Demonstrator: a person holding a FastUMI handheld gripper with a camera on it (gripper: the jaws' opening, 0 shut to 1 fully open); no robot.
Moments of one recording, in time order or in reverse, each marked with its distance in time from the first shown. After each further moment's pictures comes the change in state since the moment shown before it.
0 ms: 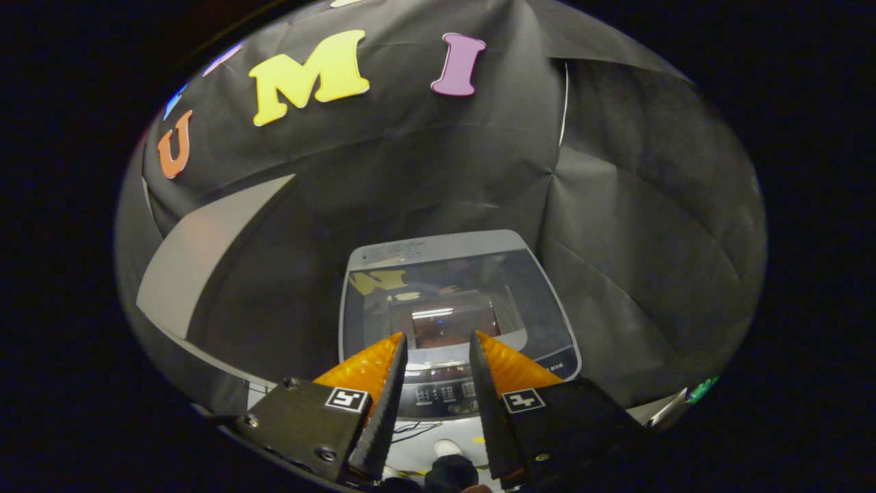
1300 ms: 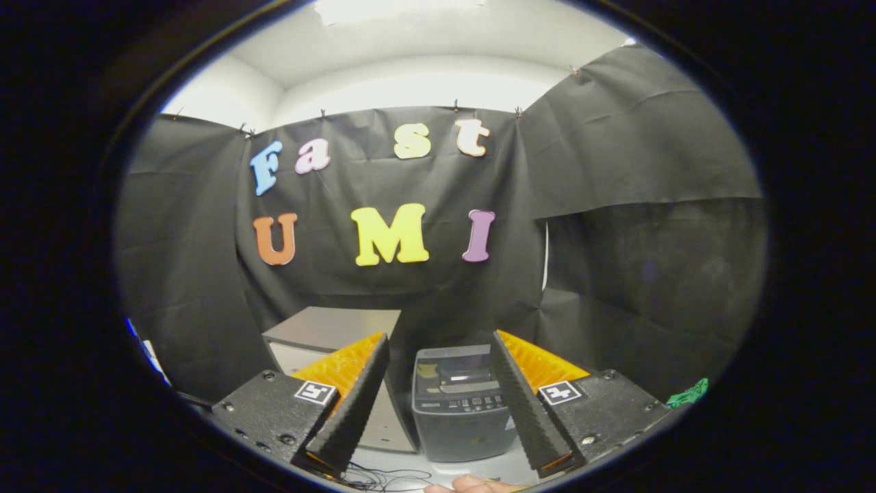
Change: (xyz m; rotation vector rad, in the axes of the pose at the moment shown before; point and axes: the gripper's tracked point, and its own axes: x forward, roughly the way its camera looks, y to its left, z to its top) arm -0.407 0.004 -0.041 -0.054 -0.628 0.164
